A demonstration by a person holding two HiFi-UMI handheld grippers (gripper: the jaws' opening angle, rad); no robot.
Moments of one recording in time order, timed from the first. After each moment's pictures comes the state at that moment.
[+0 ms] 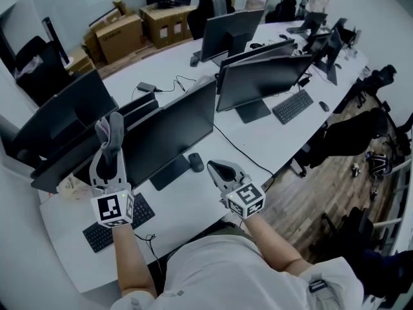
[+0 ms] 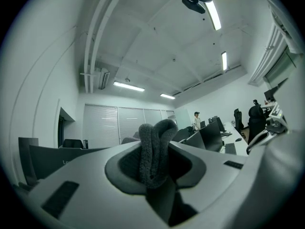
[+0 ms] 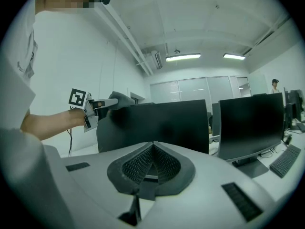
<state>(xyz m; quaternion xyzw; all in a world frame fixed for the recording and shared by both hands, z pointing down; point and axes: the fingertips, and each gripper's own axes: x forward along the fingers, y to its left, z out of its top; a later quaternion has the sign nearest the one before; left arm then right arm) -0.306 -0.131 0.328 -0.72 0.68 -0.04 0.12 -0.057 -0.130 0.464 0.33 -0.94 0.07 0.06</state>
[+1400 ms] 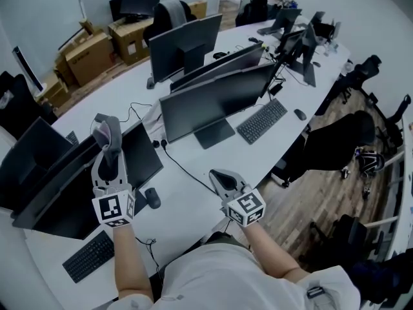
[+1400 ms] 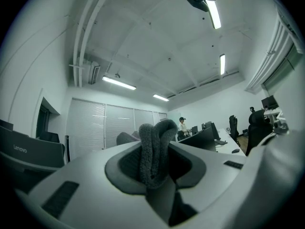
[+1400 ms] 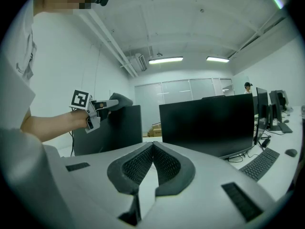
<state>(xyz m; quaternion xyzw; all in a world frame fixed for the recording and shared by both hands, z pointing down) -0.098 -0.305 0.345 -0.76 0.65 -0.02 0.11 0.161 -0.258 0.481 0.40 -0.91 0.08 0.05</state>
